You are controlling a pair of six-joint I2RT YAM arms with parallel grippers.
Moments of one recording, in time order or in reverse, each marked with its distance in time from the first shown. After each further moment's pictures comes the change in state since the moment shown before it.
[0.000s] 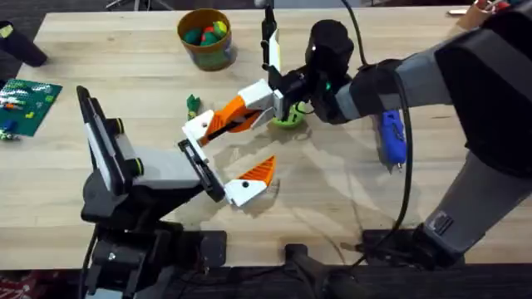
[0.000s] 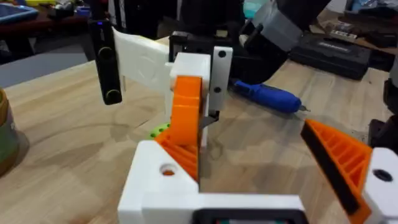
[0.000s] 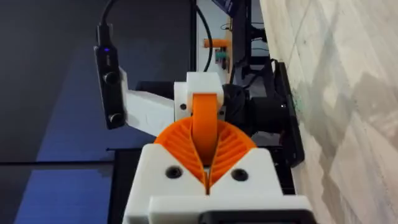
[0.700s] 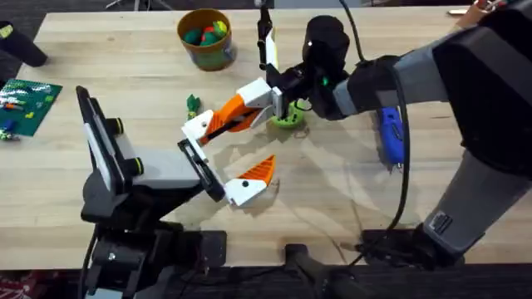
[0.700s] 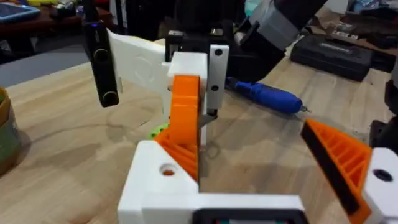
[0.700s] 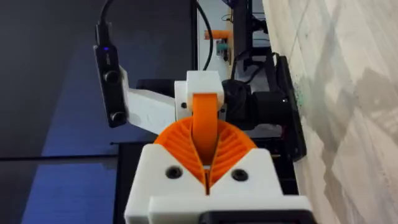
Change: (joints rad) left arm 0.000 0.000 0.000 0.001 -0.006 -0.003; right arm -0.001 0.015 0.041 -0.049 -0.042 -0.001
